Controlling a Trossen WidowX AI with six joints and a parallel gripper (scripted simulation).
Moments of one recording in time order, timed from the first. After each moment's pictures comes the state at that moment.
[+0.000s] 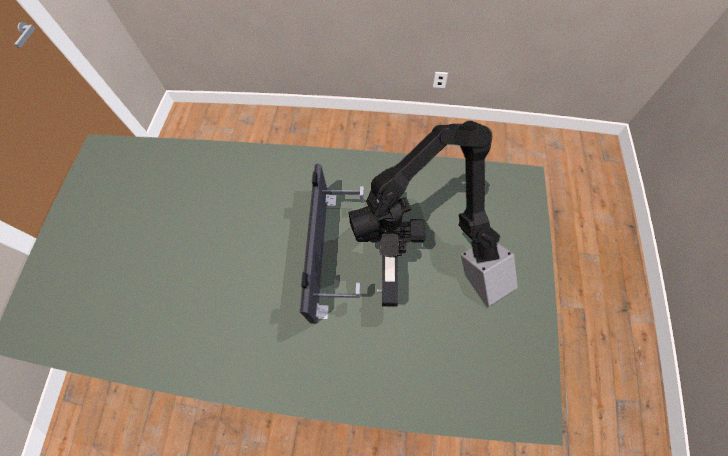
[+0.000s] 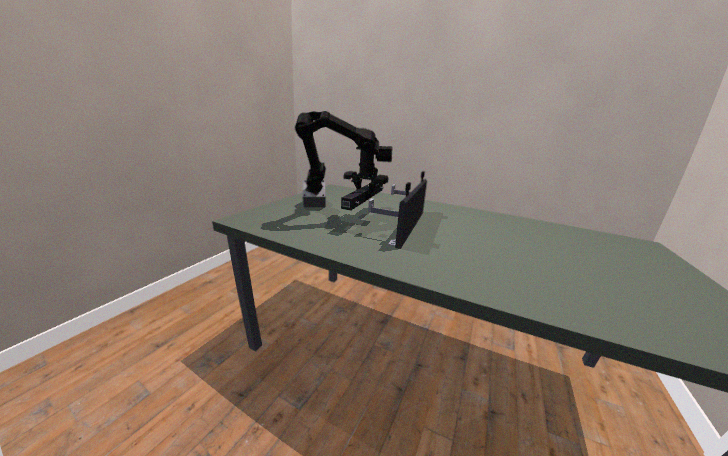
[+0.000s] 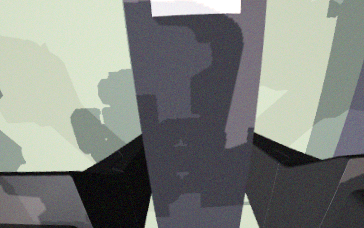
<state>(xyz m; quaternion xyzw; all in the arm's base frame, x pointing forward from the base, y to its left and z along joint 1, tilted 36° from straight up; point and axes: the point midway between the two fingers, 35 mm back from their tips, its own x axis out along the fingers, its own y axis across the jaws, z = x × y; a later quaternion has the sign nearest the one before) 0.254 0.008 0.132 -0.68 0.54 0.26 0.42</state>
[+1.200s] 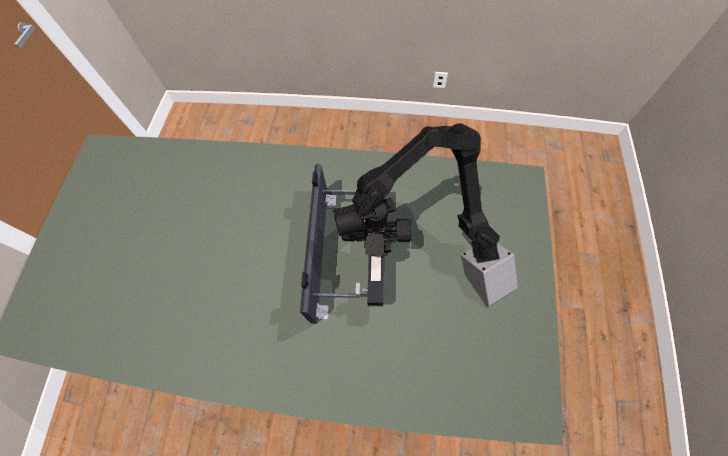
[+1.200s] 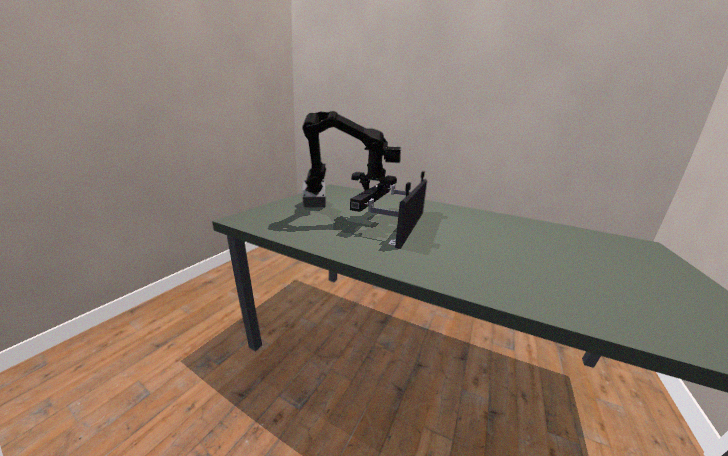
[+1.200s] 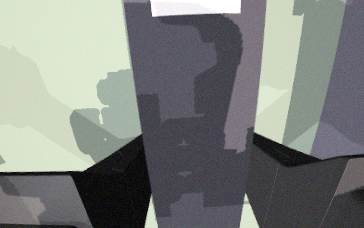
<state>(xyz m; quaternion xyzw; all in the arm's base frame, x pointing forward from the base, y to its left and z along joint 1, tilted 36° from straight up) 0.290 0.010 0.143 -0.68 0.54 0.26 0.42</state>
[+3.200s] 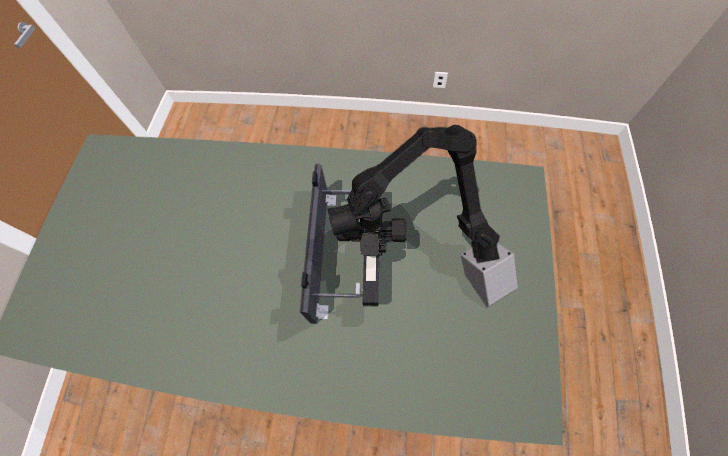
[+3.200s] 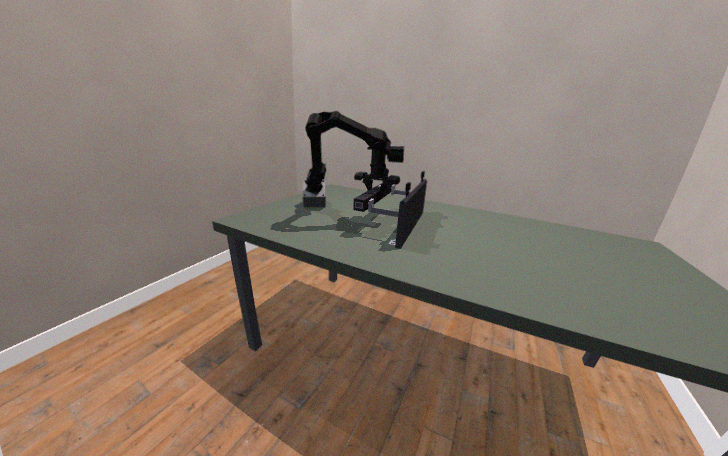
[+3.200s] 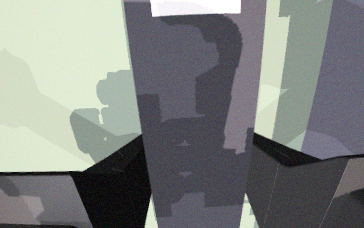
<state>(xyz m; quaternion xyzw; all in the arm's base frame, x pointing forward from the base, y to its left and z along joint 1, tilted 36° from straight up) 0.302 0.013 0.149 -0.68 0.54 0.26 0.42</state>
